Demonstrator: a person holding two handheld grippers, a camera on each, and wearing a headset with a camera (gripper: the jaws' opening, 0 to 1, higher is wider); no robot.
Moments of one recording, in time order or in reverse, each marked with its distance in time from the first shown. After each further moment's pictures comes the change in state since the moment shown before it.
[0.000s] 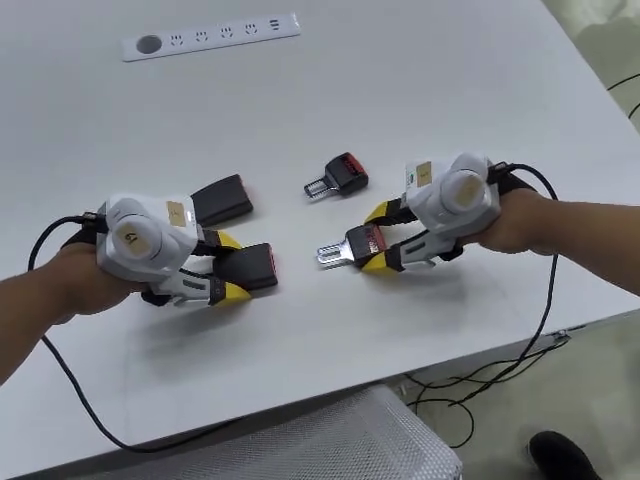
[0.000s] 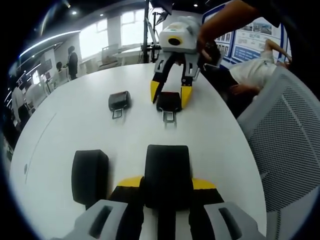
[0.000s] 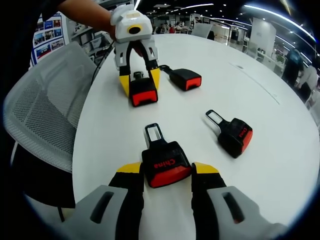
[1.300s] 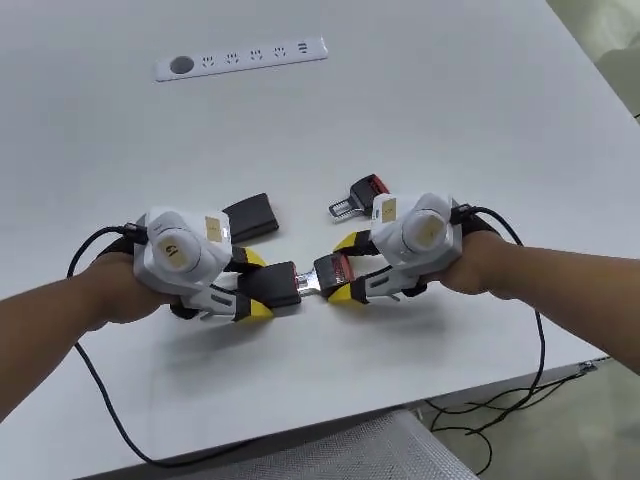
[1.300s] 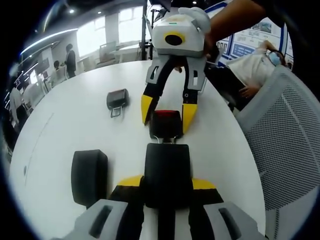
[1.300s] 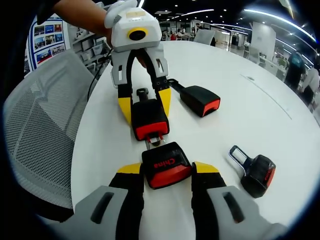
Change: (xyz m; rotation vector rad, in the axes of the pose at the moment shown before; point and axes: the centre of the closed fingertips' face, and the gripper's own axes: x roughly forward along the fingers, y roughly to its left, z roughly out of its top) left arm -0.001 0.008 -0.004 0.006 0.036 -0.020; right arm 0.041 0.015 0.057 -0.005 -0.064 0.028
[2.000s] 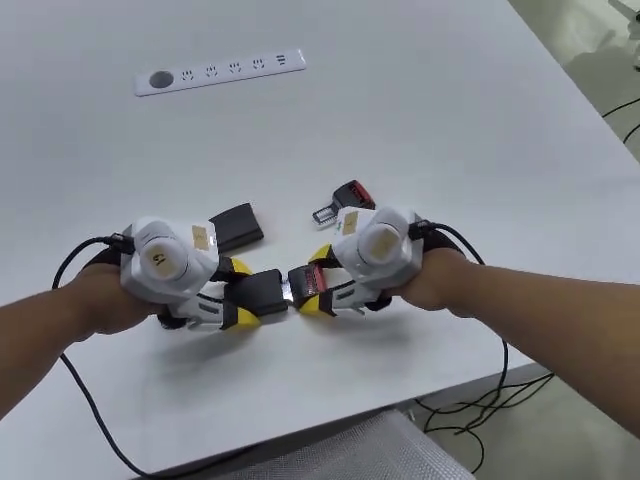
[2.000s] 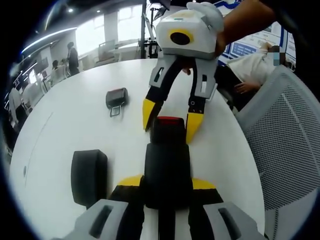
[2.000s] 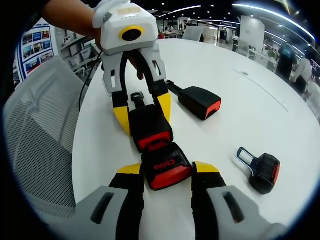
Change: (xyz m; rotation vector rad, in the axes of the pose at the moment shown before) left arm 0.000 -0.003 0.002 0.001 0.017 -0.002; right arm 0.017 0.011 0.006 0.082 0.014 -0.072
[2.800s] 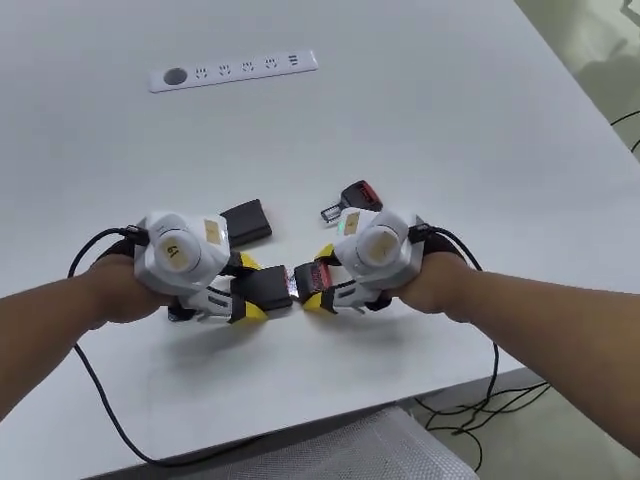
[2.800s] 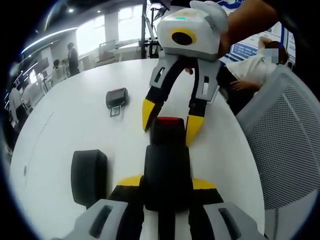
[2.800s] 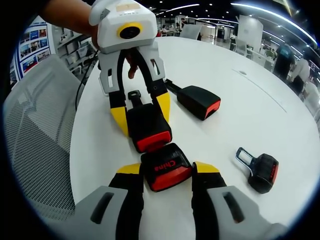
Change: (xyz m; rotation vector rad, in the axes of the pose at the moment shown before) left arm -0.002 -0.004 0.001 -0.001 -0.002 0.004; right arm 0.002 0.003 0.001 -0.004 0.018 -0.033
